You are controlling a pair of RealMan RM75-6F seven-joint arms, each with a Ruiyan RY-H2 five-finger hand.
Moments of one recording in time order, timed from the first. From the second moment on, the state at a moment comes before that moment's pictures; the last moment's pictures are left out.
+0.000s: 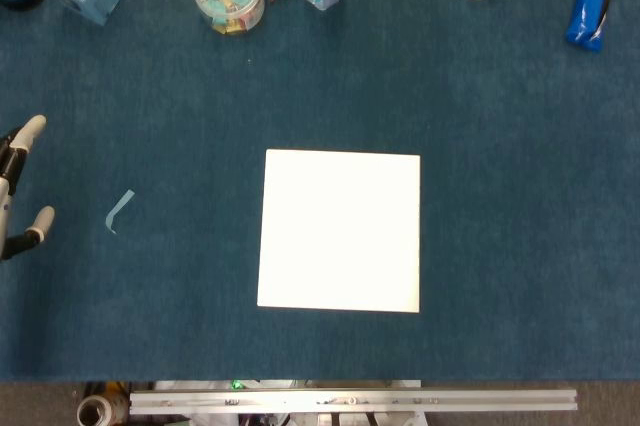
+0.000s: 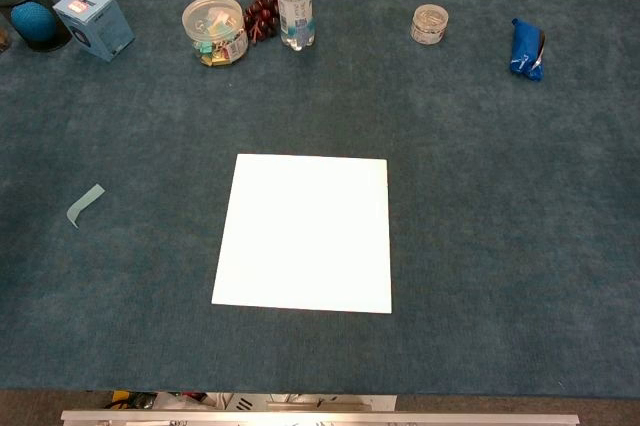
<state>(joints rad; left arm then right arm) -0.14 -1.16 -0.01 -1.65 1.51 1.42 0.06 0.20 -0.95 0.01 -1.77 -1.49 1.32 0.05</state>
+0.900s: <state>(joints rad) -0.22 -1.13 -0.01 -1.70 1.47 1.26 0.11 0.22 -0.93 0.06 -1.79 -1.50 1.32 0.04</state>
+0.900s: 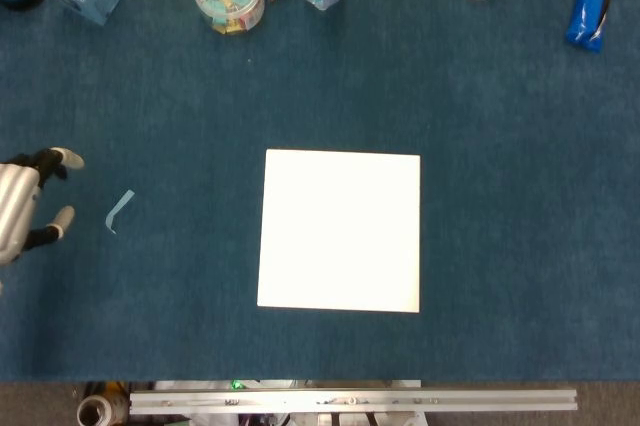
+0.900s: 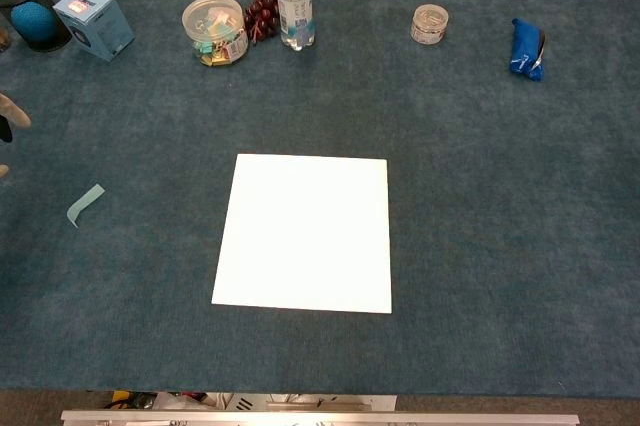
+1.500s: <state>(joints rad) -0.31 -1.24 -0.04 -1.67 1.32 1.12 0.31 0.21 -0.94 0.04 -1.76 -1.50 1.31 0.08</state>
